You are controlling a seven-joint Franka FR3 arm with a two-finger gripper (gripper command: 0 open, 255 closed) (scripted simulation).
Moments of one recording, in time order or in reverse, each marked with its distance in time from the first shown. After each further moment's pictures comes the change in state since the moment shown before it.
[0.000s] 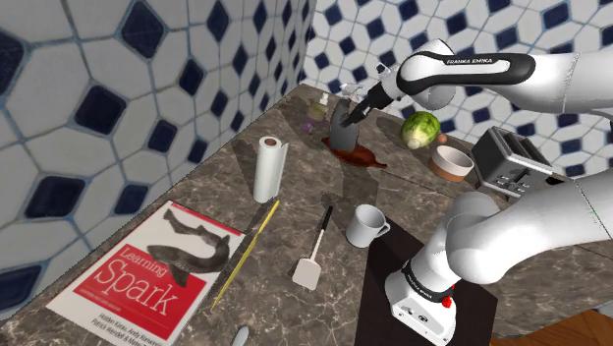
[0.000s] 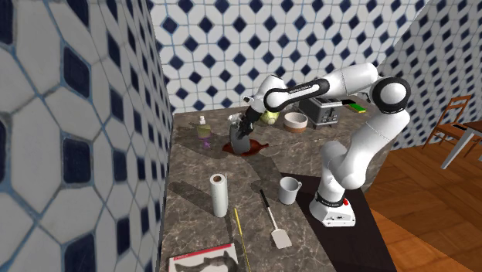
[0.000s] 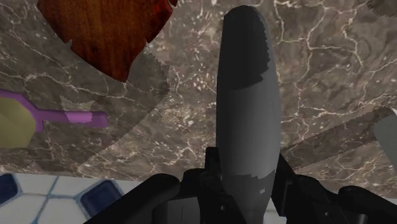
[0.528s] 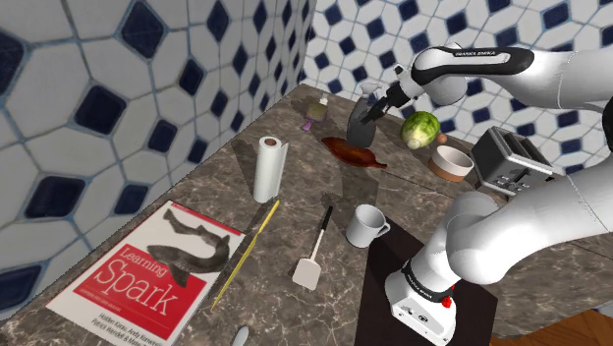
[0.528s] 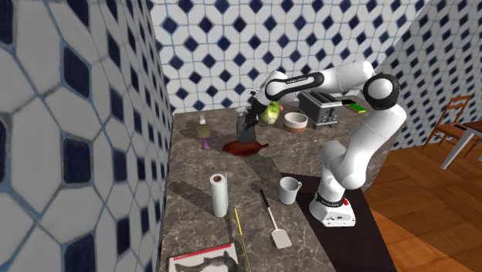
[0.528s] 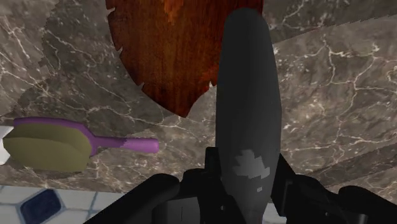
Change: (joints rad) arm 0.016 0.067 -0.220 0.124 0.024 -0.091 -0.218
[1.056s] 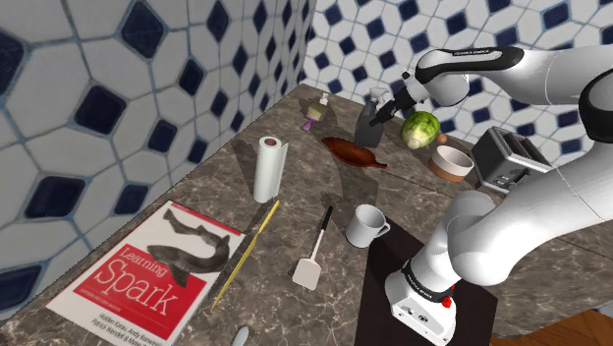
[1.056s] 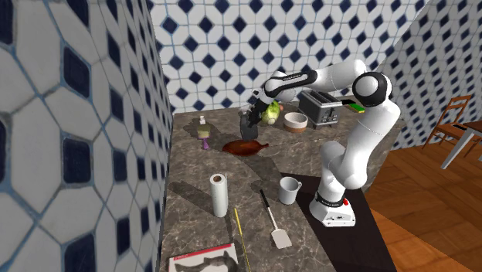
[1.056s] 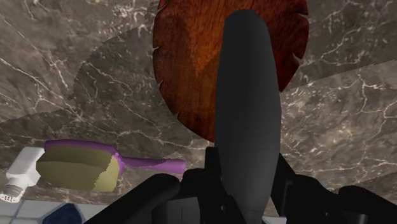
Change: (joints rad) arm 0.069 0.094 -0.185 0.085 0.070 -0.029 -0.171
